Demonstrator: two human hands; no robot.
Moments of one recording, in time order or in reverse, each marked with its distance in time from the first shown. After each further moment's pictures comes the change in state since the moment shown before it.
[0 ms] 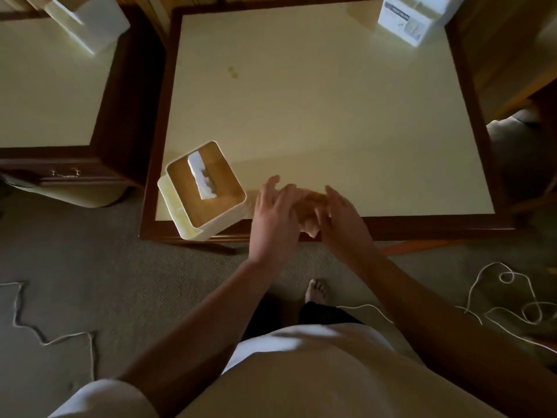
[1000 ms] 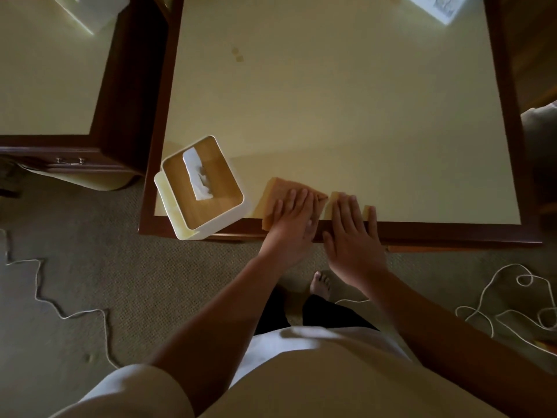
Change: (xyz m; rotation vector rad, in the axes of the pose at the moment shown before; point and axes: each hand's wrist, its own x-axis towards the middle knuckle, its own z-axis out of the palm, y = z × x) left_hand 0.014 -0.028 0.059 0.201 -0.522 -0.021; right_hand -0.009 0.059 0.031 -0.572 -0.083 -0.129
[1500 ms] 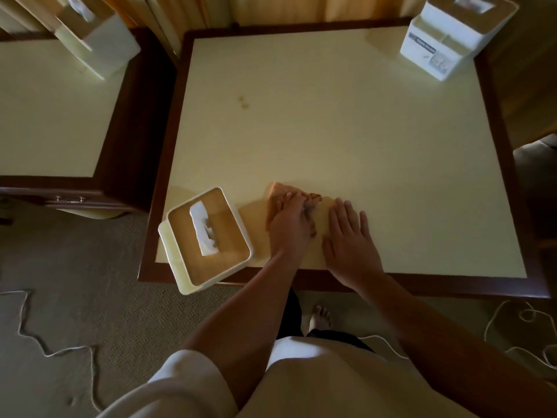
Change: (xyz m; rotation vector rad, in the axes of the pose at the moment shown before) left_hand 0.090 -0.005 -0.043 -0.333 0.455 -0.200; right_hand 0.091 0.004 -0.030 0.065 0.033 -0.044
